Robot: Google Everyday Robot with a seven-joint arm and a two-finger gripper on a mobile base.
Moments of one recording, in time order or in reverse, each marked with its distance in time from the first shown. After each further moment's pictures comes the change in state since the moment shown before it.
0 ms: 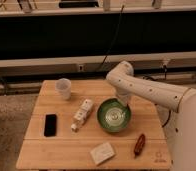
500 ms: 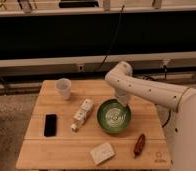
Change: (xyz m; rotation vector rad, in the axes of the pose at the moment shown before) arm -0.001 -0.002 -0.002 -0.010 -0.004 -0.044
